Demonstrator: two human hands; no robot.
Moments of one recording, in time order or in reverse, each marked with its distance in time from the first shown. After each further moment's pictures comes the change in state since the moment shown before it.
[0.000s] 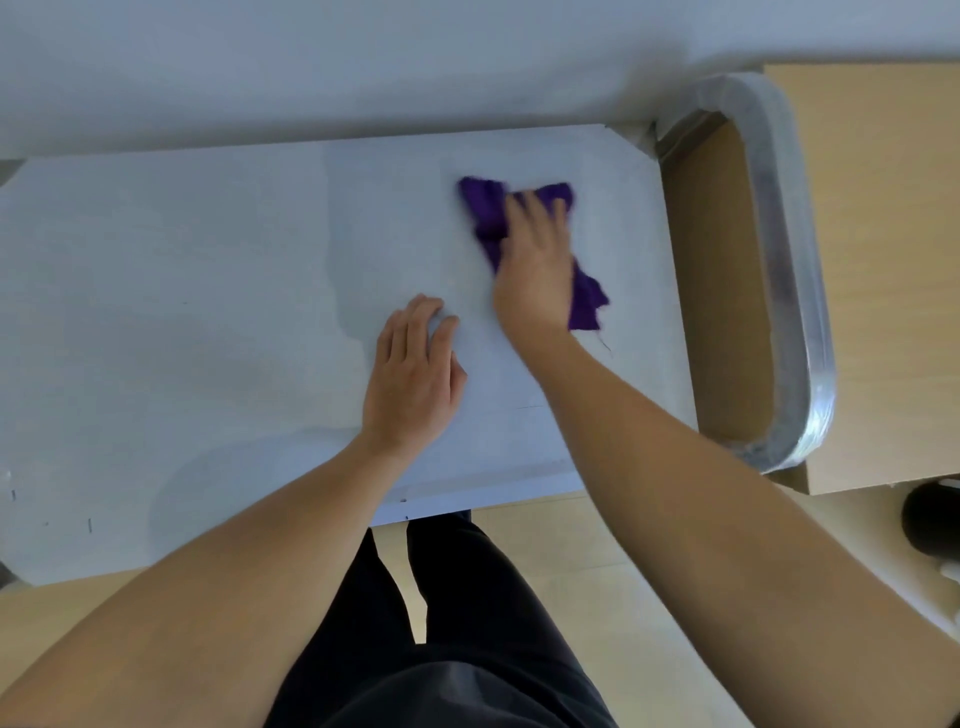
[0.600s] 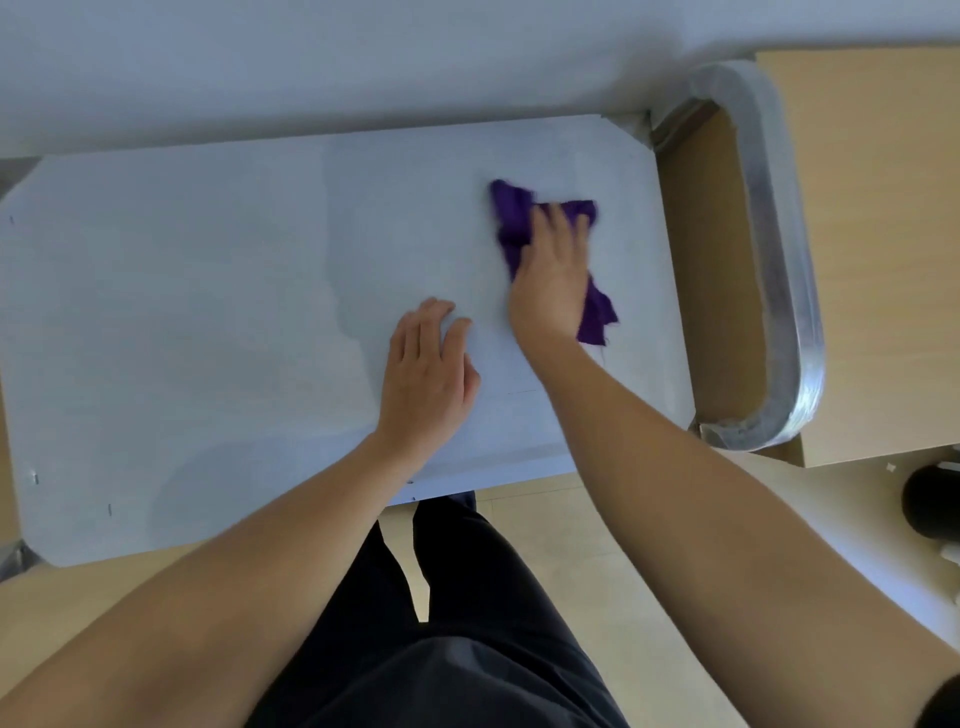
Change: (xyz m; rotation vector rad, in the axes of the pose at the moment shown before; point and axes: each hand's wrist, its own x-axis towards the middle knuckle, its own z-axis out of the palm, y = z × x) left_hand -0.014 0.008 -0.009 -0.017 0.023 0.009; right_hand -0.025 0.001 -0.011 -0.025 0.008 0.122
